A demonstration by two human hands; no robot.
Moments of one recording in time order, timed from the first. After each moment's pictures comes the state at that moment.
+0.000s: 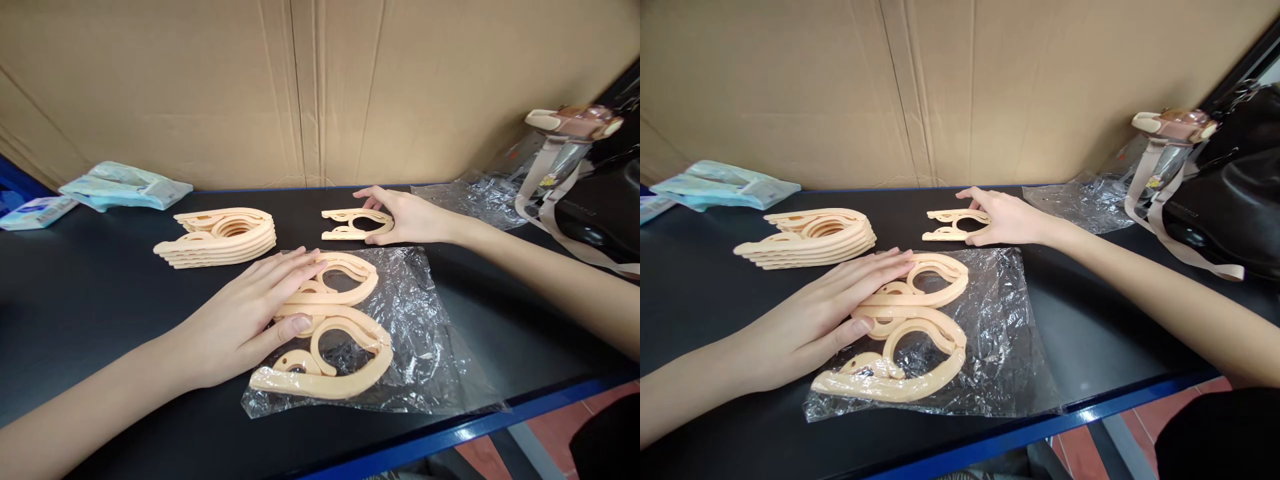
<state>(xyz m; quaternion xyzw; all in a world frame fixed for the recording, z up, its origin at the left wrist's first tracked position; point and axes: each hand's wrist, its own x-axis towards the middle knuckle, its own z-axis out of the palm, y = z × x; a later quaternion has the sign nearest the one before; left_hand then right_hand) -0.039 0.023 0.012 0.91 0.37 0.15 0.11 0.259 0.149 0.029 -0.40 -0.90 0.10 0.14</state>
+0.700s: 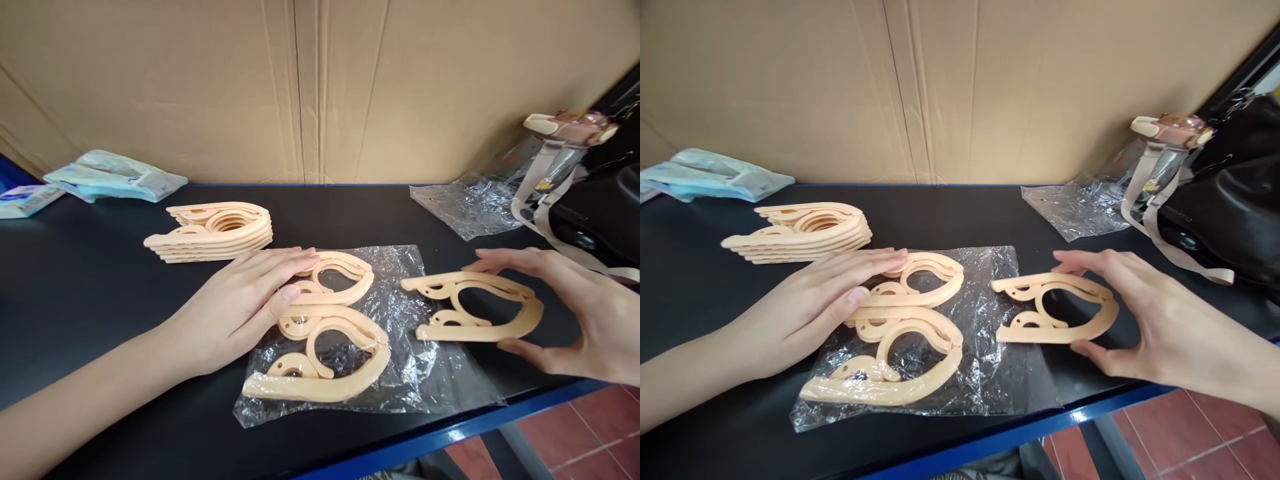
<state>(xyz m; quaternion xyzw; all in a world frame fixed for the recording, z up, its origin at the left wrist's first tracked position) -0.033 0.026 0.017 0.88 0.41 0.19 0.13 0.364 -0.002 0.035 -0.46 -0.87 -0.04 0.16</state>
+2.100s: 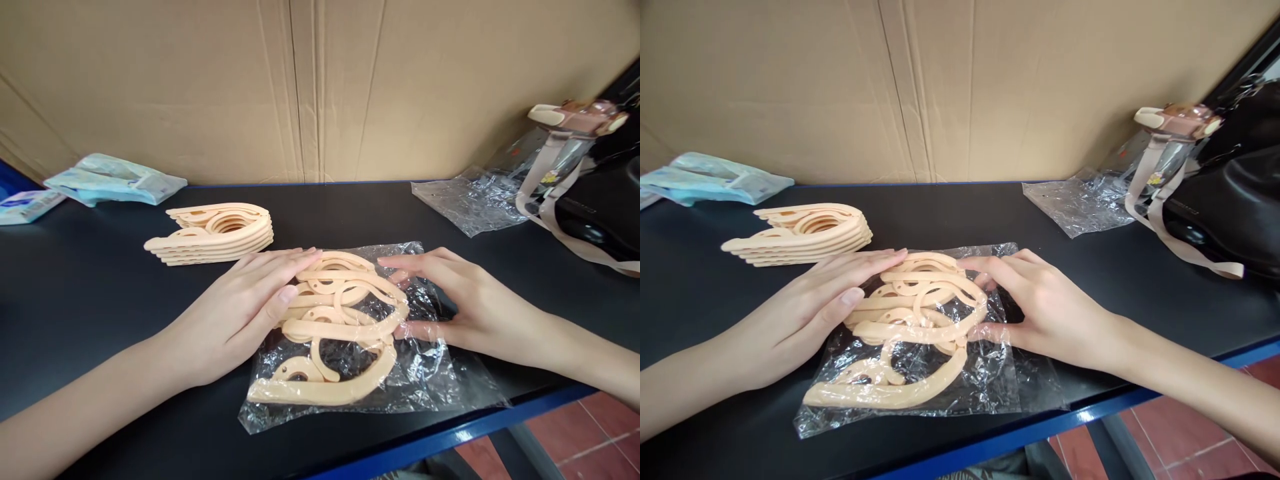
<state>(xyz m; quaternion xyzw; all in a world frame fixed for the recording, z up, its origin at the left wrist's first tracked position) -0.035 0.022 0.017 0.88 0.42 0.19 0.15 0.272 0.023 0.025 -0.34 -0.91 0.12 0.19</state>
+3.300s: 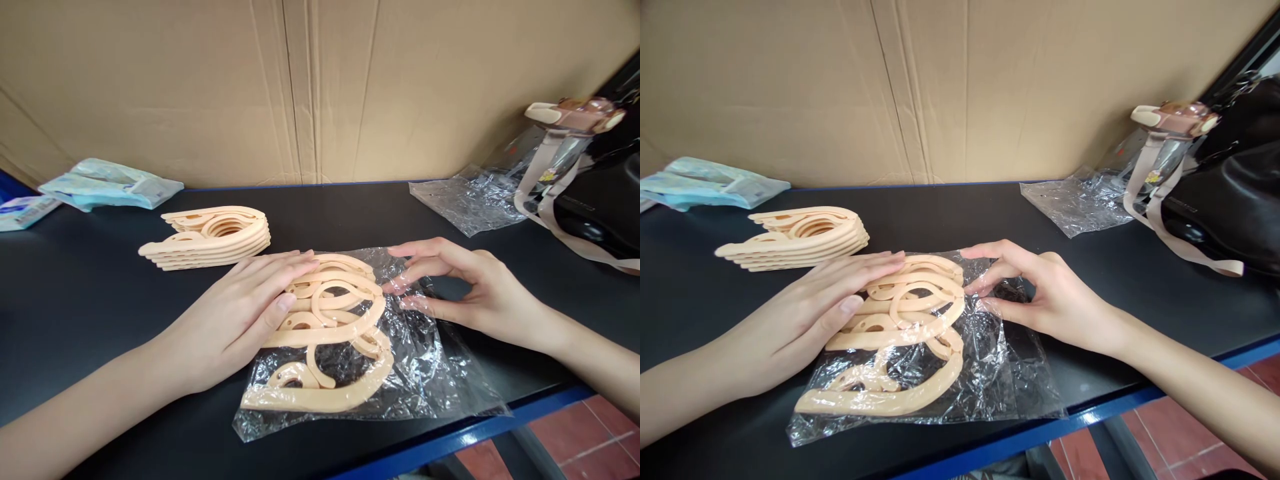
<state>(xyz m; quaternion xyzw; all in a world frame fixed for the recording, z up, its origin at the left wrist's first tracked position) -0.038 0.025 0.010 0.89 0.39 0.20 0.12 0.279 0.030 0.020 -0.35 -0.85 0.28 0.29</state>
